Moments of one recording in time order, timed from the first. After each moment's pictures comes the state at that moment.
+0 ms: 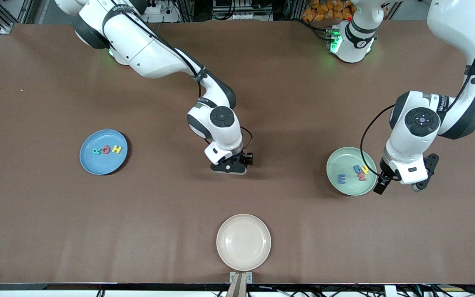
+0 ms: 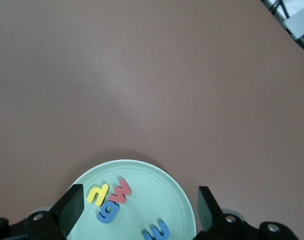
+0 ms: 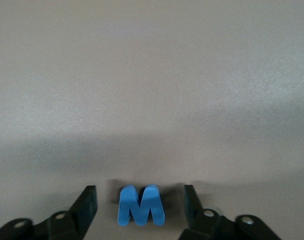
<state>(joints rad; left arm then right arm) 0.12 0.38 -0.27 -1.89 0.45 2.37 -1.33 0.53 0.92 0.27 -1.39 -0.36 2.43 1.07</state>
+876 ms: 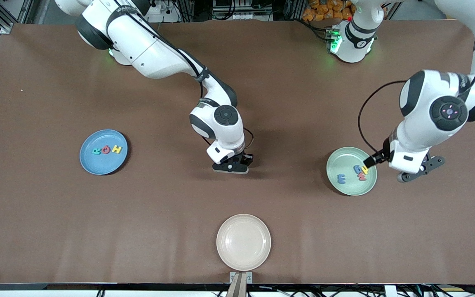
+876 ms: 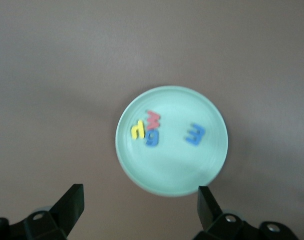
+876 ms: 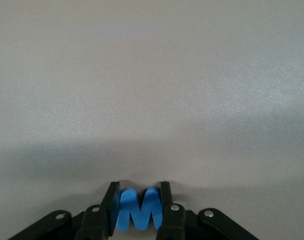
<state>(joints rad) 0.09 0.21 -0.28 -1.85 0.15 1.99 -0.64 0.55 0.93 0.25 -1.37 -0.41 2.42 1.09</state>
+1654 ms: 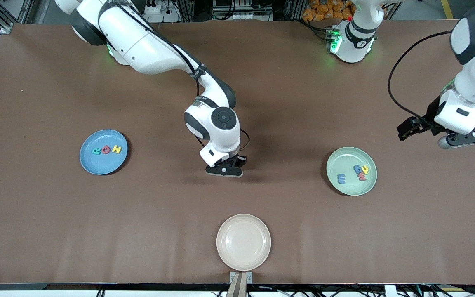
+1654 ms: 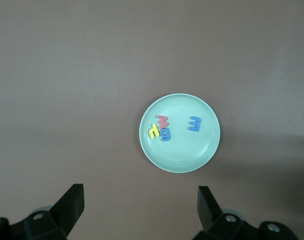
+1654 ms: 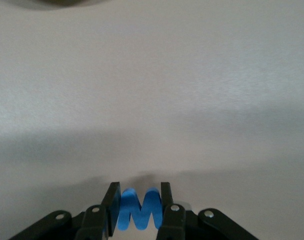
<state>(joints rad) 0.04 0.01 -0.15 -1.78 0.06 1.86 -0.24 0.52 0.86 0.25 -1.33 -0.31 2.21 0.93</state>
